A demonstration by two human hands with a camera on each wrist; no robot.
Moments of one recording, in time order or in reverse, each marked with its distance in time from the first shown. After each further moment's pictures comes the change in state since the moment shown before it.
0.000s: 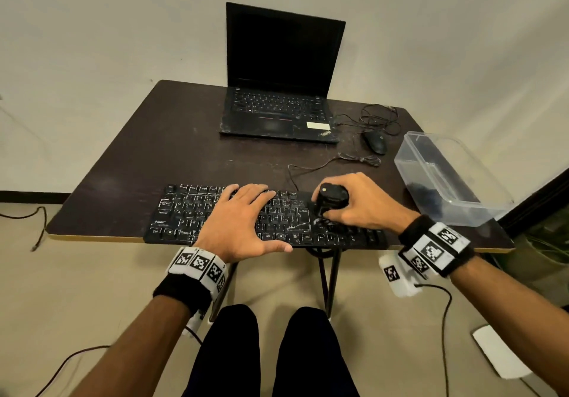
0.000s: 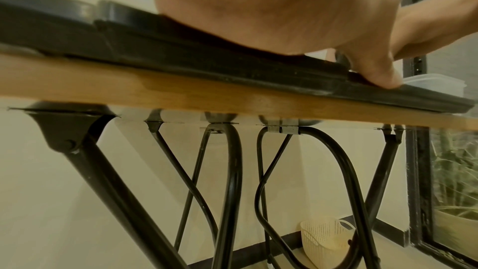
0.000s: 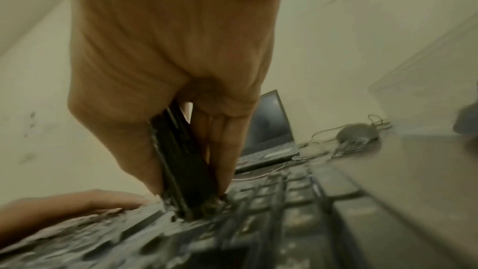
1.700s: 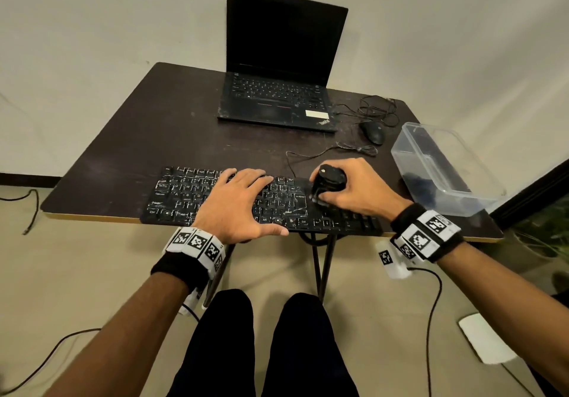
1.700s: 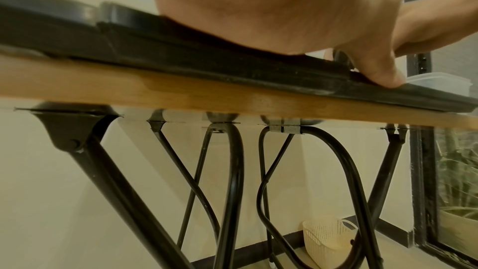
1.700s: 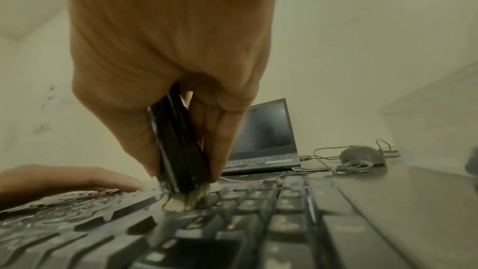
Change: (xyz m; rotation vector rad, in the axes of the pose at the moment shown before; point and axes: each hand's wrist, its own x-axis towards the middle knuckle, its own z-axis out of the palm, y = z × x) left_hand 0.000 -0.001 0.000 0.004 -0.004 -0.004; right_hand -0.008 -0.016 0.002 0.078 0.055 0.037
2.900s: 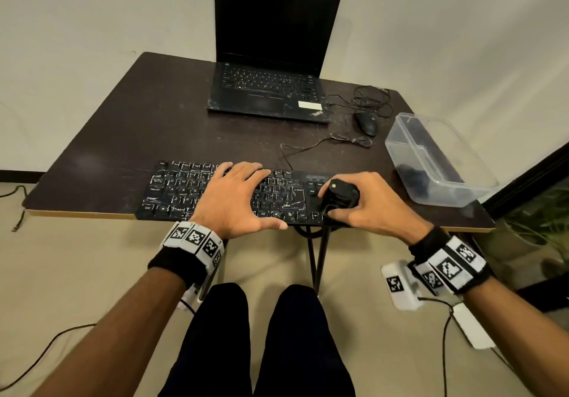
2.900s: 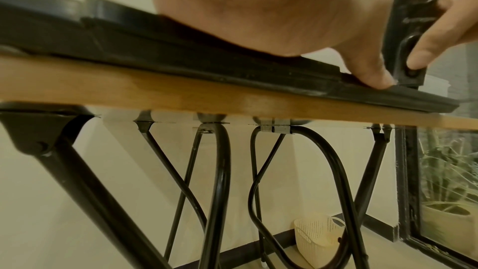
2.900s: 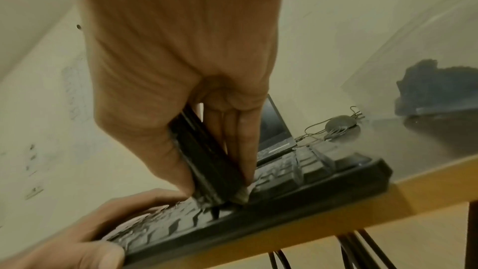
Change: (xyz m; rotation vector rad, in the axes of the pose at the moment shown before) left_hand 0.004 0.013 -0.001 -0.003 0.011 -0.006; right_hand -0.048 0.009 0.001 -0.005 0.026 0.062
